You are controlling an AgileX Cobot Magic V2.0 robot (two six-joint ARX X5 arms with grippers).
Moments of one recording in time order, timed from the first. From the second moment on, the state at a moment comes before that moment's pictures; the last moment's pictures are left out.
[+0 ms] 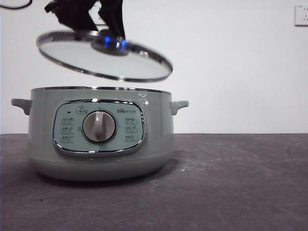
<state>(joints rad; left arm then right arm) -0.58 1.41 1.27 -0.42 -0.17 -0.08 0.75 1.20 1.96 -1.30 0.16 -0.05</state>
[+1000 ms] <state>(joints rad) -0.59 1.39 1.06 -0.28 -0.24 -0.19 0.75 1.20 1.96 -1.30 0.16 -0.04</state>
